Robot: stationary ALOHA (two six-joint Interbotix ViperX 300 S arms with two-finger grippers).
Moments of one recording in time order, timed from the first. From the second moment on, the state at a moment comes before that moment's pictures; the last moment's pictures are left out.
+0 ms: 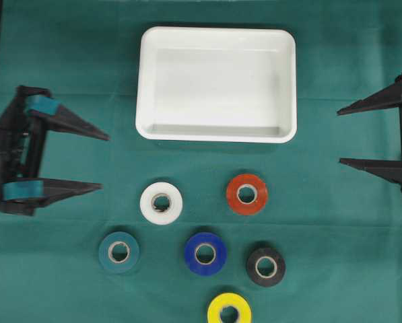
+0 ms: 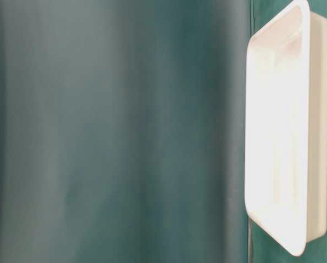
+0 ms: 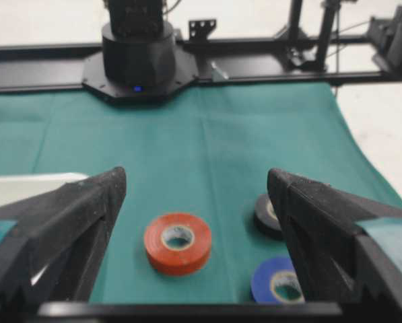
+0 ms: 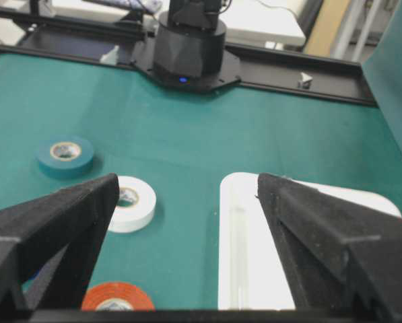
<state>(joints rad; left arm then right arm) -0.11 -0.71 1.02 0.00 -0.26 0.00 0.00 -0.93 1.15 0.00 -0.16 0.01</state>
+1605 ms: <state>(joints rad) -0.08 0.06 0.20 0.00 0.27 -0.01 0.00 -0.91 1.14 0.00 -0.15 0.01</state>
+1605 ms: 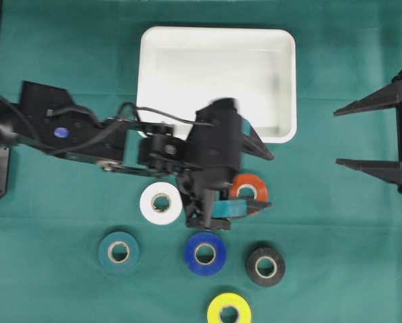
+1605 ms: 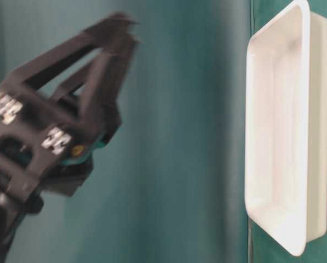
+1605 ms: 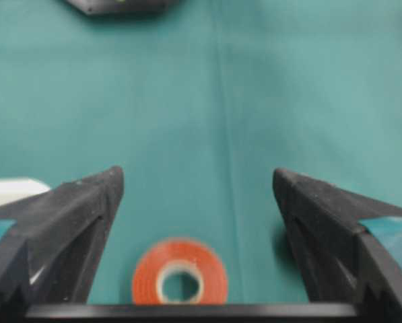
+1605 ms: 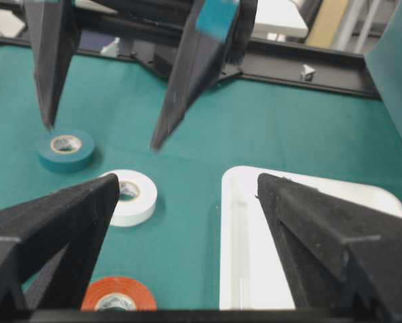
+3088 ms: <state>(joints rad) -0.08 0.21 -0.11 0.00 0.80 -0.01 0.00 -0.89 1.14 0.00 -0.14 0.01</state>
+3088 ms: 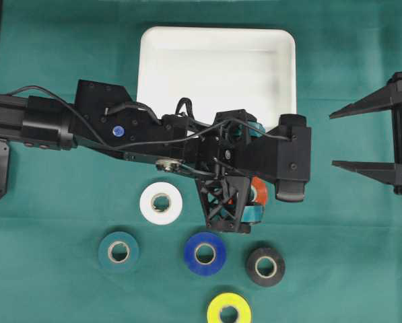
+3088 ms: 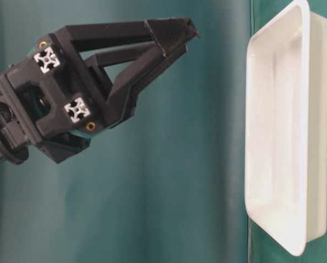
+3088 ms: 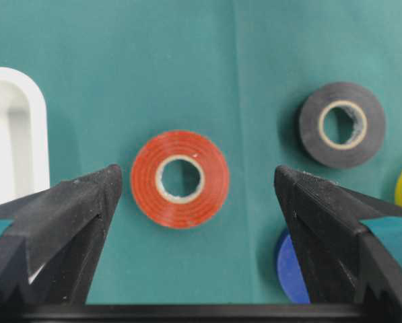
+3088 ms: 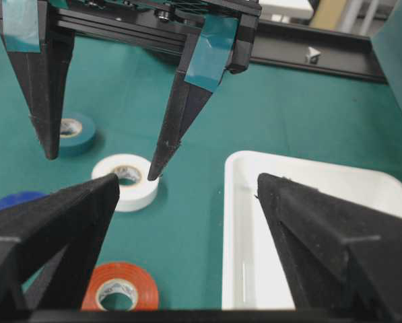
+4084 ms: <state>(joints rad) -0.09 0.28 0.06 0.00 0.58 -0.09 0.00 -0.87 1.14 0.00 -0.13 0.01</state>
